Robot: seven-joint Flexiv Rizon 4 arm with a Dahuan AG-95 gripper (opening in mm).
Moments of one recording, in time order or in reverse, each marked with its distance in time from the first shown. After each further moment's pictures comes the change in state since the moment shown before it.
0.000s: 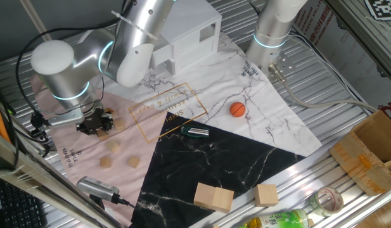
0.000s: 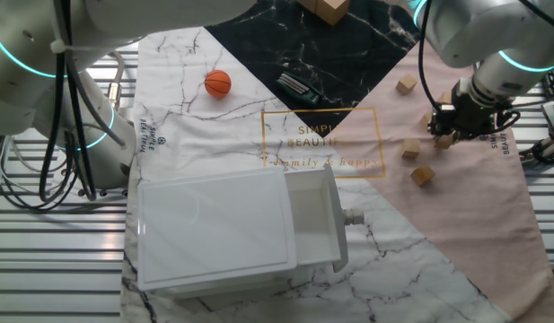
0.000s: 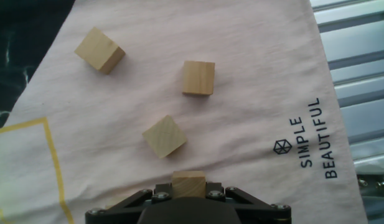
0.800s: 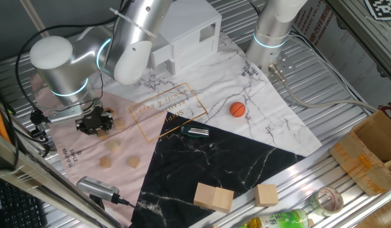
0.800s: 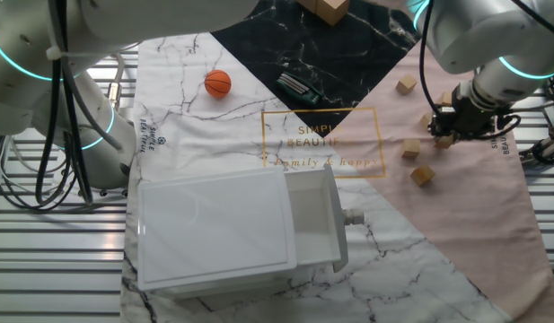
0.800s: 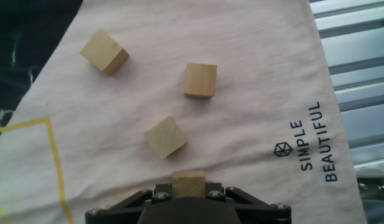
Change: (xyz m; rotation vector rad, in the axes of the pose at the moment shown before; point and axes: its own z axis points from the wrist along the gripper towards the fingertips) arm -0.001 0.000 -0.001 0.000 -0.012 -0.008
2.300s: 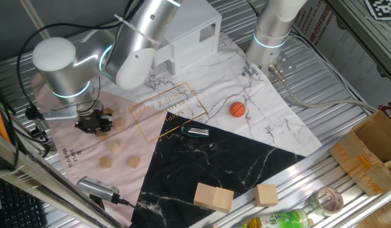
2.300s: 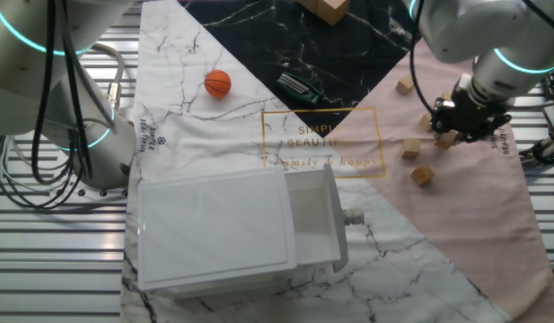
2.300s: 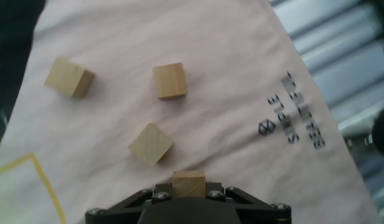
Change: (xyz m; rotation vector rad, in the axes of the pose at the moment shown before) arm 0.000 -0.002 -0.002 0.023 0.012 0.108
